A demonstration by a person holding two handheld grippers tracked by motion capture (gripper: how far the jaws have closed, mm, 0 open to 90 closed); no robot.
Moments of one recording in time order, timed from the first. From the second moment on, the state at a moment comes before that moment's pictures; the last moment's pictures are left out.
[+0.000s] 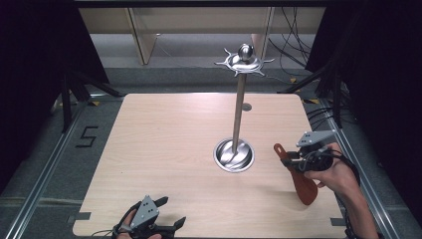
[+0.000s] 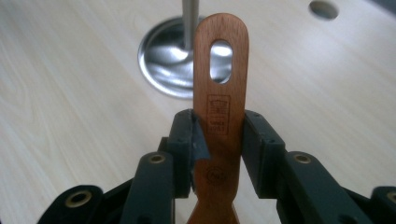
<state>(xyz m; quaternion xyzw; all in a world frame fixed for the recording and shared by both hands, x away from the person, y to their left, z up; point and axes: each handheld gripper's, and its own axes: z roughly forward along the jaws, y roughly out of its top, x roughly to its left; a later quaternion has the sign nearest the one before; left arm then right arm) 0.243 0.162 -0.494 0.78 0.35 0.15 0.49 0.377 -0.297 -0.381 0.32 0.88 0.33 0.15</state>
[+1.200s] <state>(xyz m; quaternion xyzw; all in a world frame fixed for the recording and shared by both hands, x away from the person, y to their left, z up) 0.243 0.163 -0.493 0.78 0.35 0.15 0.49 0.383 -0.271 -0.308 0.26 0.83 0.47 0.17</state>
